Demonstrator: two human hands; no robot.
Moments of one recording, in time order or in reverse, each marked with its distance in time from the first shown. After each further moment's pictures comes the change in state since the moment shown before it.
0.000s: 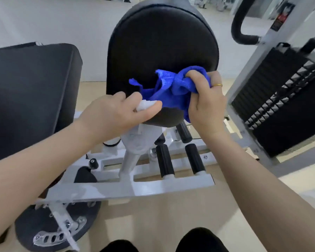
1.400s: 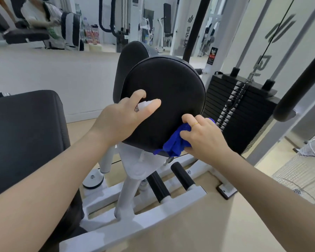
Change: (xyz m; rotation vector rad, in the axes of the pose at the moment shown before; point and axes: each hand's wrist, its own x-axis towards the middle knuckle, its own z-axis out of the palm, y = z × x) left_hand 0.021 -0.041 0.027 -0.205 0.343 0.003; right_hand -0.043 -0.011 -0.033 -0.802 -0.353 -0.425
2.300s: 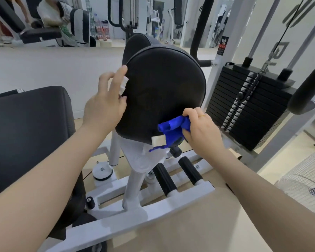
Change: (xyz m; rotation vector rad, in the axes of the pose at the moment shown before) left_hand 0.000 -0.003 -0.013 -0.239 -0.036 -0.595; right_hand 0.002 -0.016 0.010 0.406 0.109 0.379
